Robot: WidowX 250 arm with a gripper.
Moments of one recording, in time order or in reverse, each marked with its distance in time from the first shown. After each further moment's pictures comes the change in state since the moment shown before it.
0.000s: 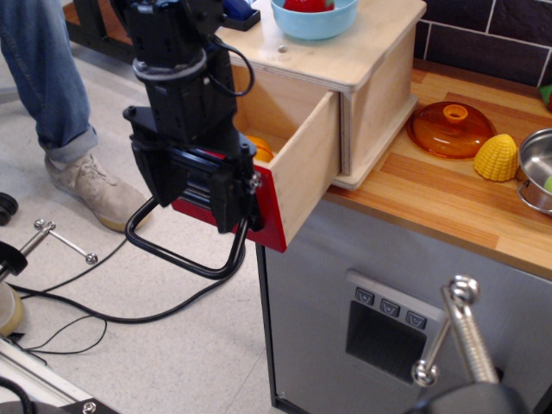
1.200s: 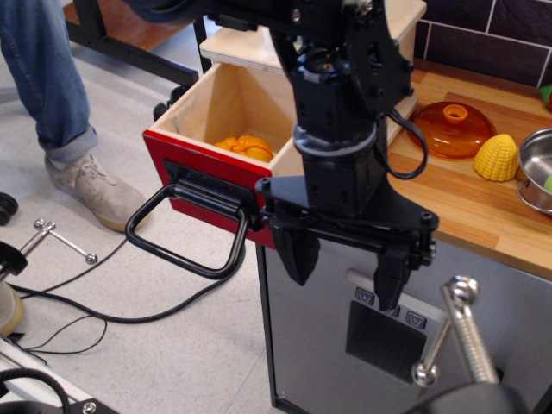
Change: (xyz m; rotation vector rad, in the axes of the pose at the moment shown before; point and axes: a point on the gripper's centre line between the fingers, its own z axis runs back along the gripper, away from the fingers) arm -0.006 -0.117 -0.007 -0.083 -0.023 0.113
